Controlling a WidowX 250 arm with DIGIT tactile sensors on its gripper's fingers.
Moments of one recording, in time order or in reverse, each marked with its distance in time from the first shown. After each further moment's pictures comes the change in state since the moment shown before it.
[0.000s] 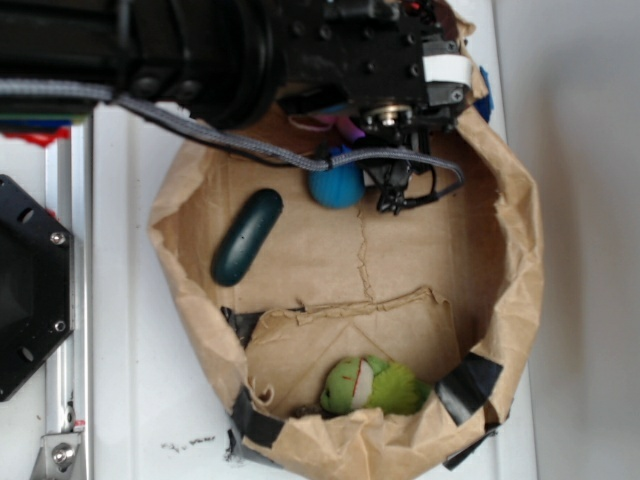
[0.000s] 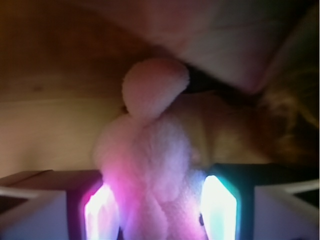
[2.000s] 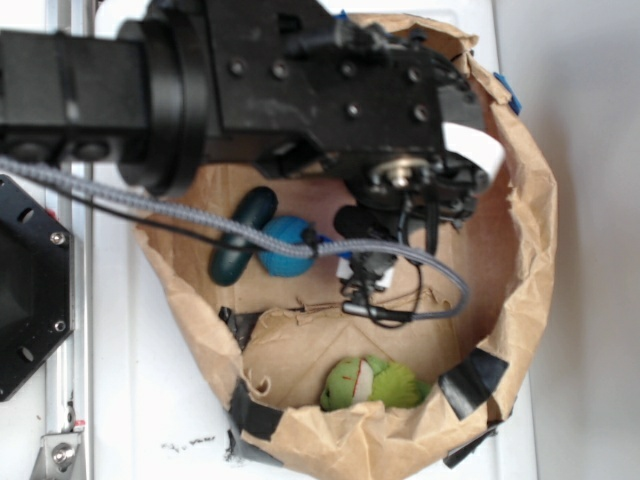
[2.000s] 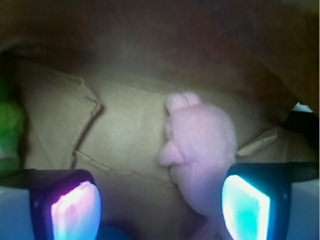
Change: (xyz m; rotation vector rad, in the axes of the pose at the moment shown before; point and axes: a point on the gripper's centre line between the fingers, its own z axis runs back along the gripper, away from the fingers) arm -0.006 -0.049 0.043 -0.134 0.013 -0.353
